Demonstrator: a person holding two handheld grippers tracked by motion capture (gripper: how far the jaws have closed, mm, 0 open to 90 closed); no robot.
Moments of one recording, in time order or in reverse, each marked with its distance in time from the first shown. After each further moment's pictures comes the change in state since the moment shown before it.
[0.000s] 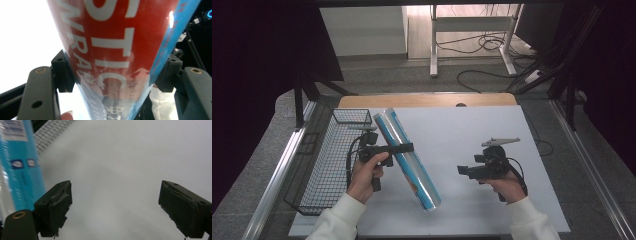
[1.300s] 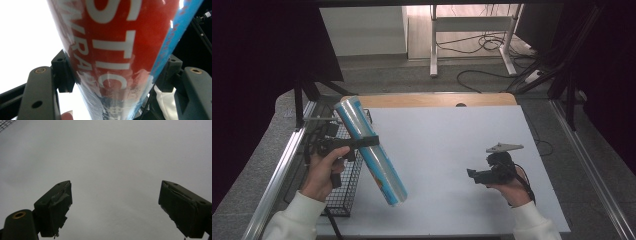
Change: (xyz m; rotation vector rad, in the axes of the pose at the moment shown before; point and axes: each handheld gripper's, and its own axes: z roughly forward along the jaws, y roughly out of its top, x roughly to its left) left arm -0.016 0.021 -0.095 -0.021 0.107 0.091; right arm -0.005 -0.016 -0.008 0.028 -0.215 -0.056
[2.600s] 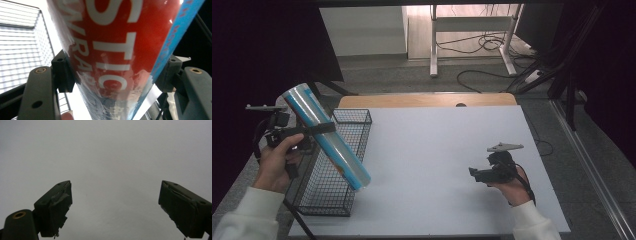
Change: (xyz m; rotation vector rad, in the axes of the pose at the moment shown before) left arm 0.031 0.023 -0.098 -0.096 0.163 -0.056; right arm -0.005 -0.002 0.005 0.013 -0.051 0.025
